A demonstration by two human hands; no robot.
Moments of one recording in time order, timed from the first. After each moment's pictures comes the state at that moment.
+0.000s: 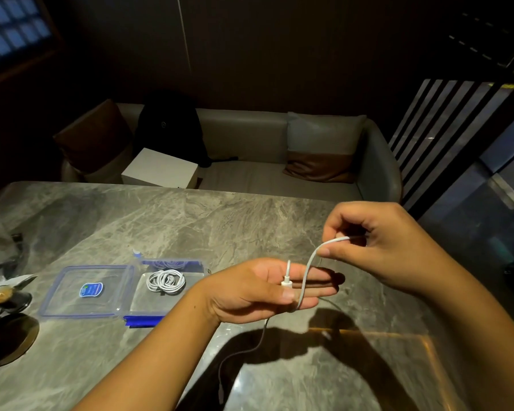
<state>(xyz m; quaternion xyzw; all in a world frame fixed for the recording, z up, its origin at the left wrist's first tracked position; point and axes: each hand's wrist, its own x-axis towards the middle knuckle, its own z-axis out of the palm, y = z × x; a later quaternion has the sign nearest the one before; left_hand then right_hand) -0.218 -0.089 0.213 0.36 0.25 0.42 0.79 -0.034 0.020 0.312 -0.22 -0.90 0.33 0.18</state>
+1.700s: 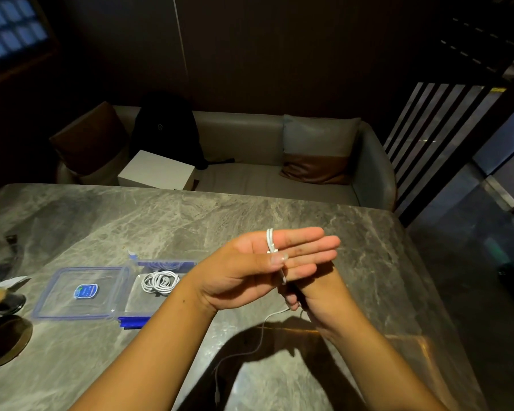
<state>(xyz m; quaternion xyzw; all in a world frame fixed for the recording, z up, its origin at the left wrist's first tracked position) -0.214 -0.088 0.245 0.40 0.20 0.52 0.73 -0.065 -0.029 0.202 -0.37 -0.58 0.69 0.21</state>
